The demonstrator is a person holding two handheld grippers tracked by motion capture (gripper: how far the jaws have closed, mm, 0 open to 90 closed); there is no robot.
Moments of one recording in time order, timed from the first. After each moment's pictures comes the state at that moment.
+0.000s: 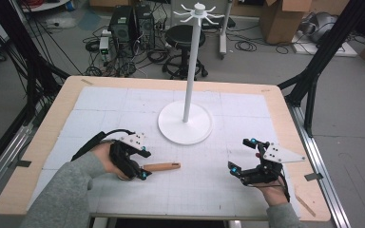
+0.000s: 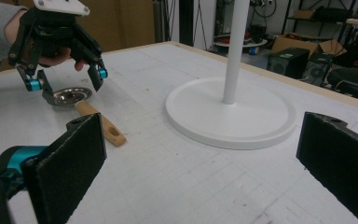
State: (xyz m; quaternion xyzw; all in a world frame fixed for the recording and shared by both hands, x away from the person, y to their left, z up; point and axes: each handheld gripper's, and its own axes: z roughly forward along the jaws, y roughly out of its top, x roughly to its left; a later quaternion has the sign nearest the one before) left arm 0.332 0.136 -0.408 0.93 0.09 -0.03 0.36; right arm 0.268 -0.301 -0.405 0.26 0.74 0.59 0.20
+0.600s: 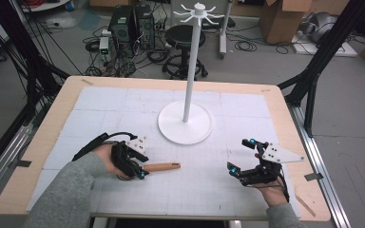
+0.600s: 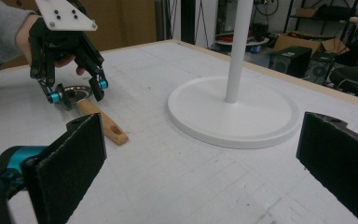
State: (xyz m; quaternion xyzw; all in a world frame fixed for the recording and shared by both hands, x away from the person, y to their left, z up) left arm 0.333 0.133 -0.418 0.95 0.08 -0.01 0.30; right arm 0.268 -0.299 -0.406 0.26 0.74 0.59 0.19
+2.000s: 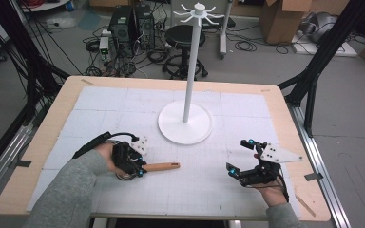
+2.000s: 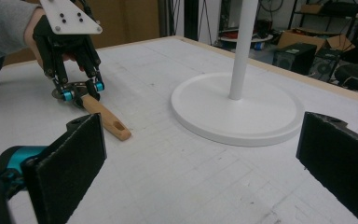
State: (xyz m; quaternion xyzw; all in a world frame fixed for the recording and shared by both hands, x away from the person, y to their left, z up) left arm 0.334 0.129 -0.419 0.97 0.07 -0.01 0.25; right arm 0.268 -0.297 -0.406 0.26 0.74 0.59 0.19
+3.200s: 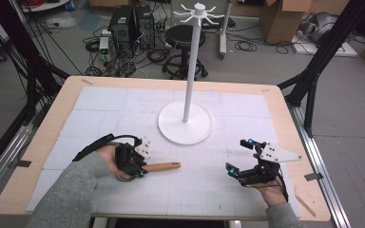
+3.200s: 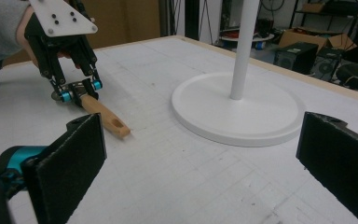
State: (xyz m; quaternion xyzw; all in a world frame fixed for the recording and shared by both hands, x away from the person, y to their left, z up) left arm 0.323 0.119 -0.410 0.97 0.07 0.03 0.22; right arm 0.270 -0.296 -0.407 0.26 0.75 0.59 0.18
